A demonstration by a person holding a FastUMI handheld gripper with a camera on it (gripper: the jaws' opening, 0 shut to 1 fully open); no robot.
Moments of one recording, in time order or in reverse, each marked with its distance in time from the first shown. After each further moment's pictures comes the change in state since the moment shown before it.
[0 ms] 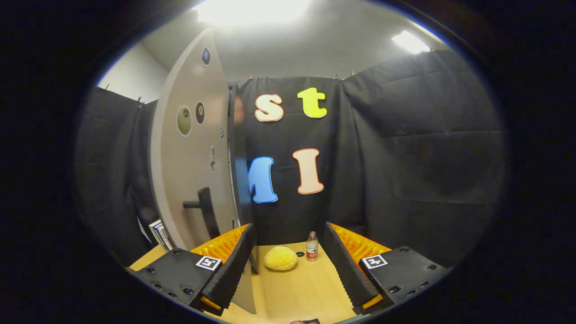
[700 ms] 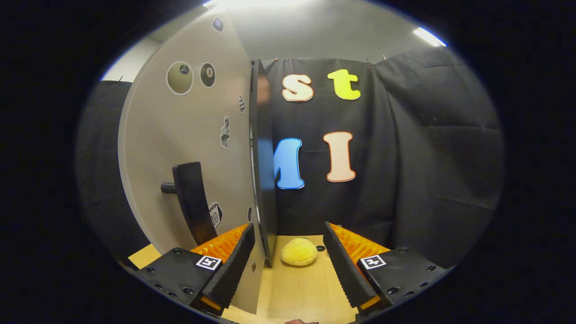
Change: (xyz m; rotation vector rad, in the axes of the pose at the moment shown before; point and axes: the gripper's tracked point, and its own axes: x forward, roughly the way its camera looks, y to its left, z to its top) arm 0.045 0.045 -0.019 -0.049 0.095 0.170
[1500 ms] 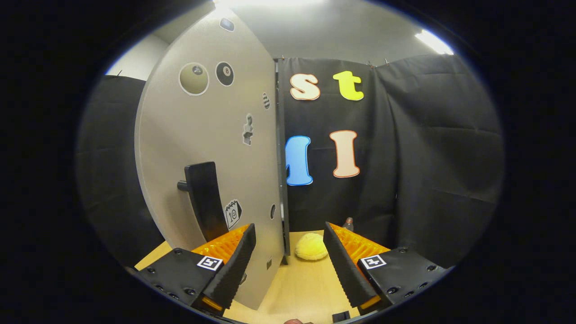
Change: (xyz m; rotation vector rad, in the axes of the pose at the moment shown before) arm -0.007 0.116 -0.003 0.017 0.016 -0.045
